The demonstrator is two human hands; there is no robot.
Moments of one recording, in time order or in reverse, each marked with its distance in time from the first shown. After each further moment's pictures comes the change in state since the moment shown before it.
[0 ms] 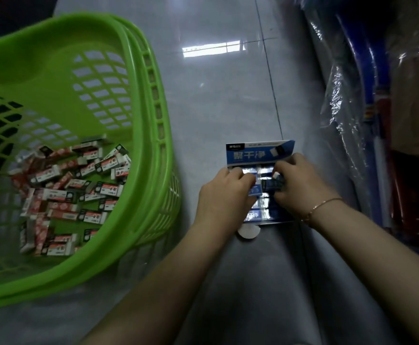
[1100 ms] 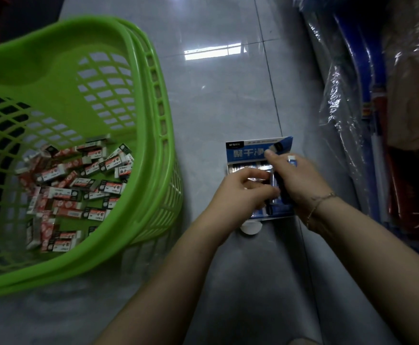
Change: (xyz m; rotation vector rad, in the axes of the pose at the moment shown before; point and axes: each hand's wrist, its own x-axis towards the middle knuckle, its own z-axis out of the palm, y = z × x) left_hand -0.001 0.024 -0.030 -1.289 -0.321 -0.544; right_hand -0.009 -0.023 -0.008 1.169 0.054 0.324
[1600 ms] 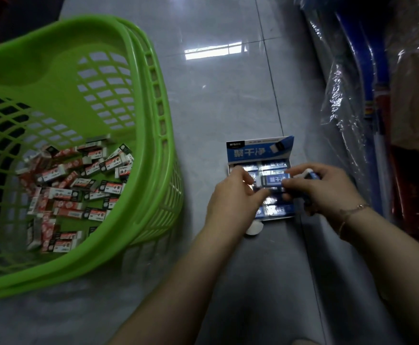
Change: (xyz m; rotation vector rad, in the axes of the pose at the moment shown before) left_hand 0.011 -0.022 0.000 0.630 0.294 0.109; right_hand -0.011 0.007 -0.034 -0.109 0.016 0.035
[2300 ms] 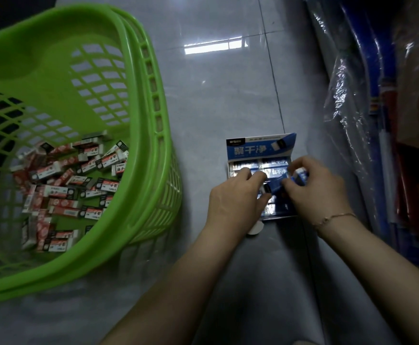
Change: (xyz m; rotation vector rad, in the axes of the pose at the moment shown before) left_hand 0.008 -0.014 0.015 0.529 0.169 0.462; right_hand 0.011 0.016 0.016 -0.607 0.273 -0.306
